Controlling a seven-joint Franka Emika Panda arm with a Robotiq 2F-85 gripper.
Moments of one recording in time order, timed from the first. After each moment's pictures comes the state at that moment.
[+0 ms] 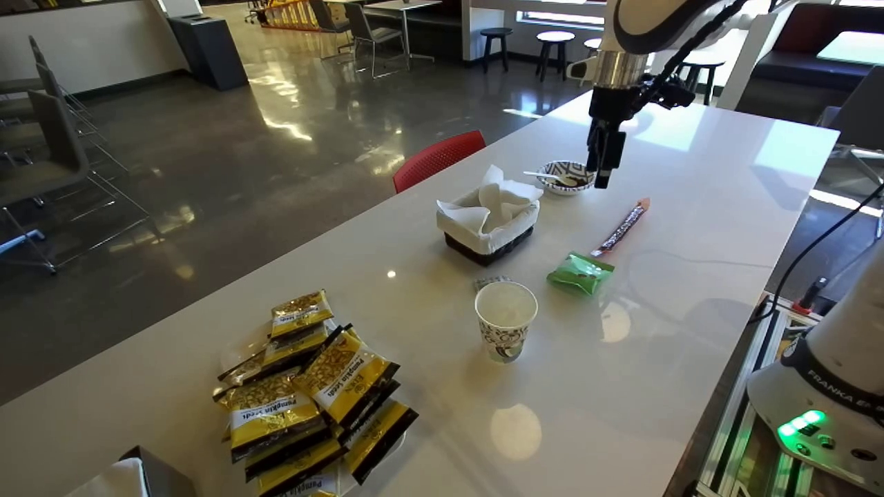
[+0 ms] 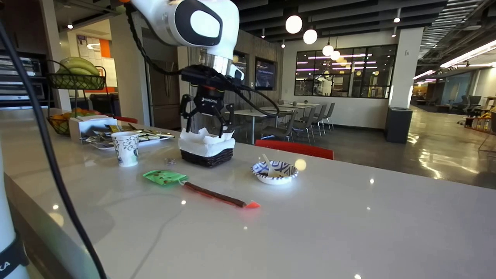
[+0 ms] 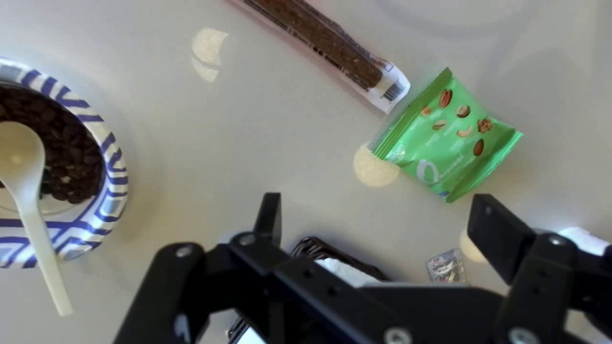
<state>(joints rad) 0.01 -0.28 -0.19 -2.42 0.09 2.07 -0.86</state>
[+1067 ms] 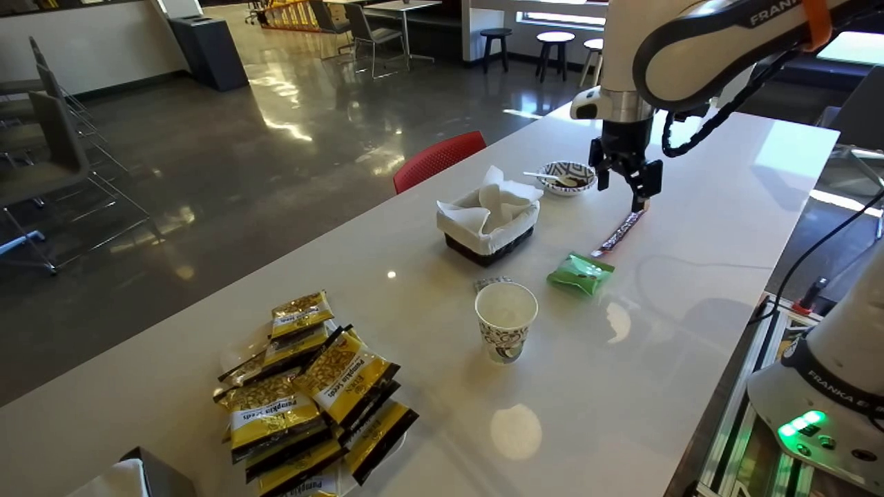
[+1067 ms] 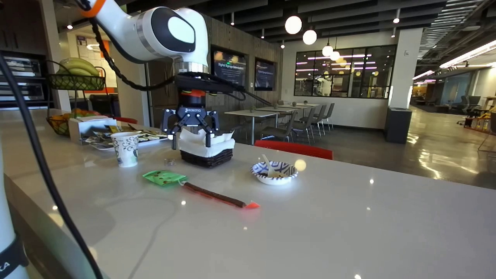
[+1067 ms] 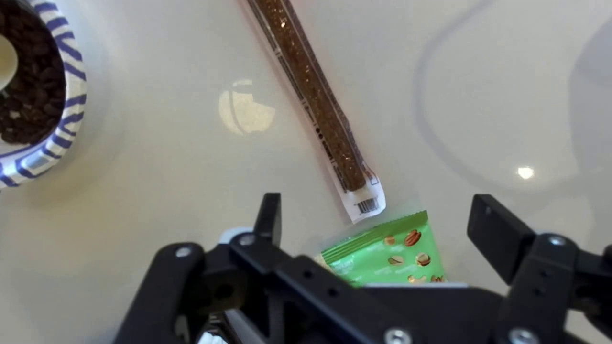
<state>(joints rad) 0.03 -0.38 -0.10 -2.58 -0.19 2.11 -1.11</state>
